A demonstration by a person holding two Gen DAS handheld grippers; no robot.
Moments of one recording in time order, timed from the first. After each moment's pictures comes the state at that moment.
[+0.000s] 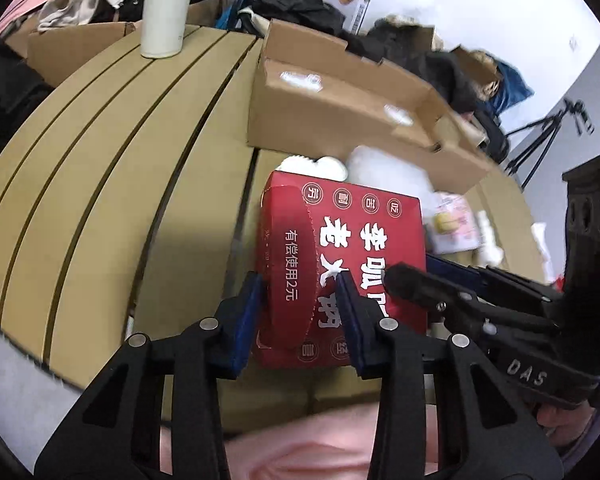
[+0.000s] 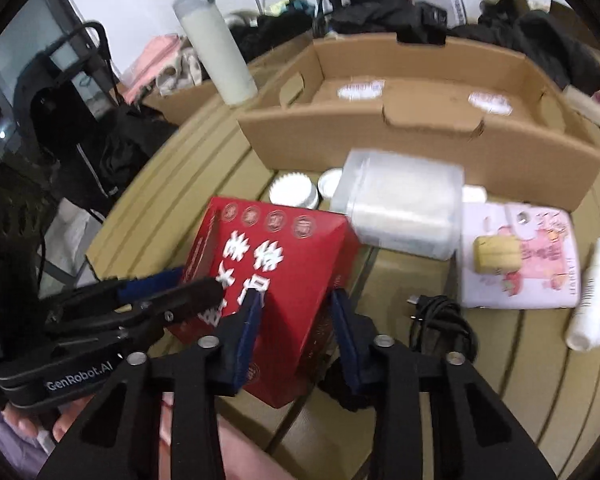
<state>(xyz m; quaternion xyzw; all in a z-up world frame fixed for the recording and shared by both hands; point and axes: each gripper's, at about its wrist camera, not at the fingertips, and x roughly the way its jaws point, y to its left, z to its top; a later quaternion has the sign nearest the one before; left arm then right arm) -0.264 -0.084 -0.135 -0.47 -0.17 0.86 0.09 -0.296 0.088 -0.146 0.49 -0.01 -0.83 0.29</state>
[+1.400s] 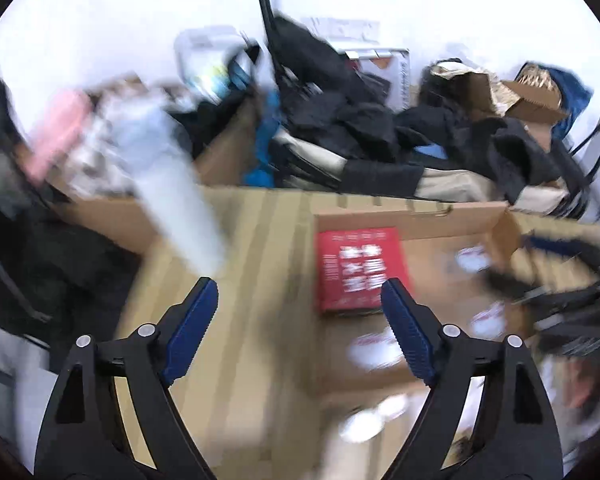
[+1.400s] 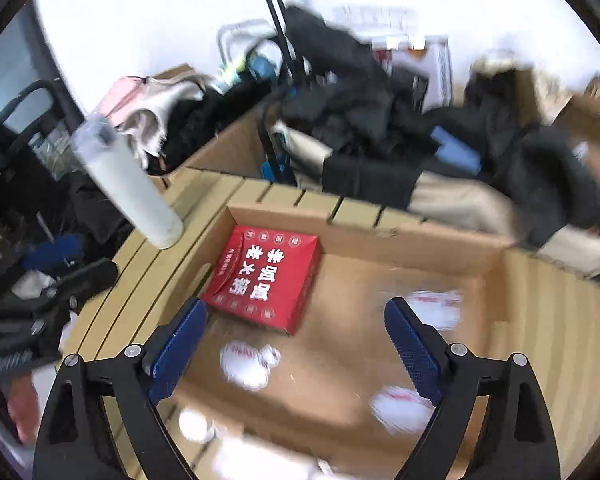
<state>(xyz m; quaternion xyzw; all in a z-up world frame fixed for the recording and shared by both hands) -0.441 -0.089 -0.004 -0.41 0.03 0.91 -0.06 -0.499 0.103 -0.043 0.44 0.04 -0.86 0.25</state>
